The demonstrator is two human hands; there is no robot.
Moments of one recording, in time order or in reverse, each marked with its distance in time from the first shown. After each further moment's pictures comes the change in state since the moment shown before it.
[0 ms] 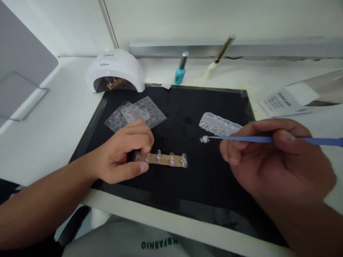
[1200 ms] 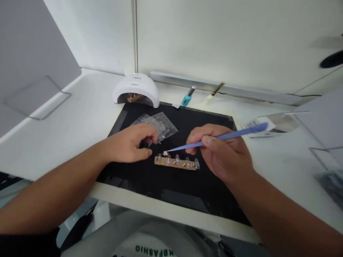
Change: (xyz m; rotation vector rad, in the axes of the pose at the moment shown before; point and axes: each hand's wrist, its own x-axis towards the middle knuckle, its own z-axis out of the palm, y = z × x) left_hand -0.018 -0.008 -0.043 0.200 0.013 -0.180; right_hand 0.016 0.008 0.082 -0.281 -0.259 0.044
